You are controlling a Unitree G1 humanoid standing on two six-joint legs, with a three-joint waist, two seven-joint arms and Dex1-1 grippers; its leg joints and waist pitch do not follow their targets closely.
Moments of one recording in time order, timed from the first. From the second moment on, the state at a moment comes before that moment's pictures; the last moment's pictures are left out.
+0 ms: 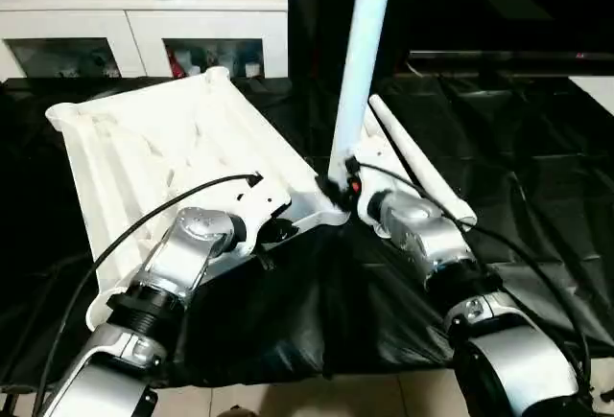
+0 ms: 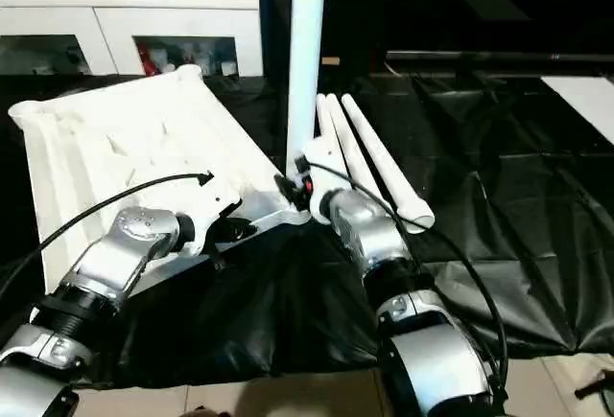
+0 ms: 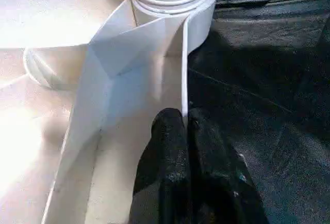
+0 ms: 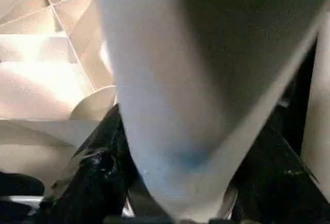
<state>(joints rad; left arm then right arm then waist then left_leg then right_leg) -0.55 0.30 -0.26 0.46 0.08 0.39 -0.82 -0.74 -0.04 0.08 0.88 0.07 0.14 0.43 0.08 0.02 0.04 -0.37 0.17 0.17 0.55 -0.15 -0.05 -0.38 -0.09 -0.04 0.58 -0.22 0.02</state>
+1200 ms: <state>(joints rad) -0.53 0.48 -0.28 0.53 -0.01 0.04 -1.30 -0.54 -0.29 0.26 0.53 0.07 0.15 1.12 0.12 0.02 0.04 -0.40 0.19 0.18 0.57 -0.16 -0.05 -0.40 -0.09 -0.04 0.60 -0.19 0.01</state>
